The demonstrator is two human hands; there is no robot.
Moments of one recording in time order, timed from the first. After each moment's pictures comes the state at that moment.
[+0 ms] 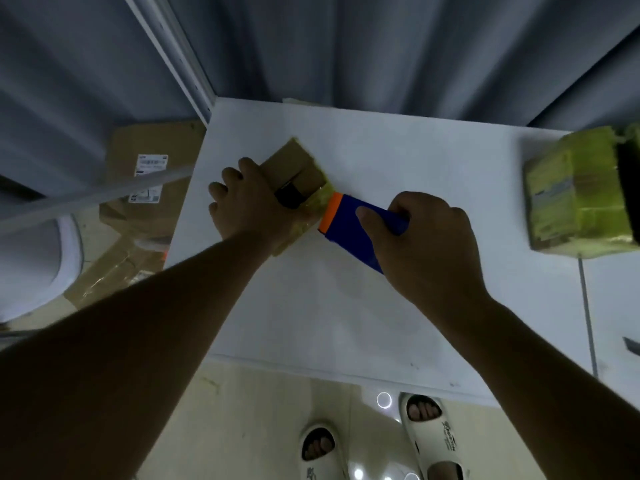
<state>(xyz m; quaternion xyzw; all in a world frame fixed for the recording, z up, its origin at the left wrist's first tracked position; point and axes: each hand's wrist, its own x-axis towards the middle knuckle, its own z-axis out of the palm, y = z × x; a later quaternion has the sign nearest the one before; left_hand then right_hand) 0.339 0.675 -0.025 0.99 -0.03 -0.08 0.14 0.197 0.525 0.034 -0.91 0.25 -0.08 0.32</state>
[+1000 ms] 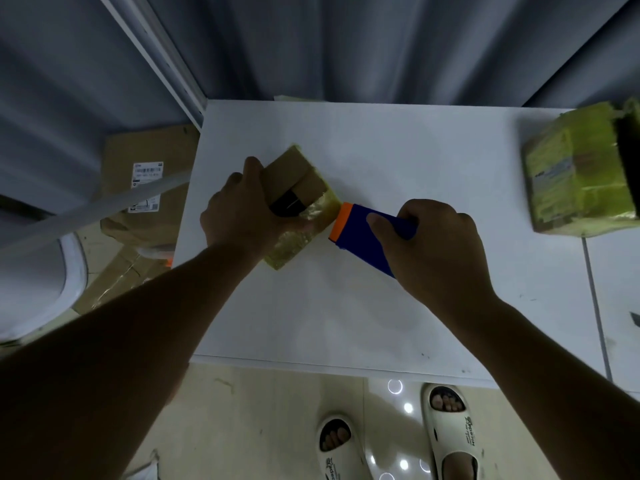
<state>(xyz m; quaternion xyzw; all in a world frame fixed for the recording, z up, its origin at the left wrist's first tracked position) 0.345 0.699 -0.020 0.97 -0.14 -0.09 0.16 0.190 0.525 0.025 -0.91 0.29 -0.04 0.31</state>
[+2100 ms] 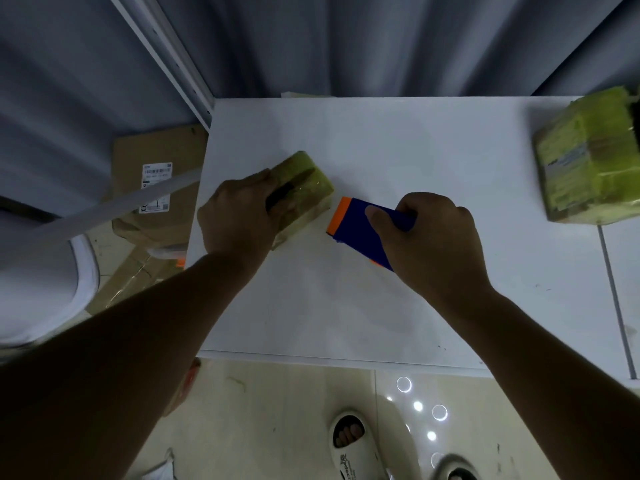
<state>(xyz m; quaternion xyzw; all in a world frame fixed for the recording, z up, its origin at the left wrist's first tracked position) 0.339 0.724 -0.014 0.96 -0.27 0.04 0.08 0.196 0.545 0.021 -0.89 0.31 -0.05 0.32</state>
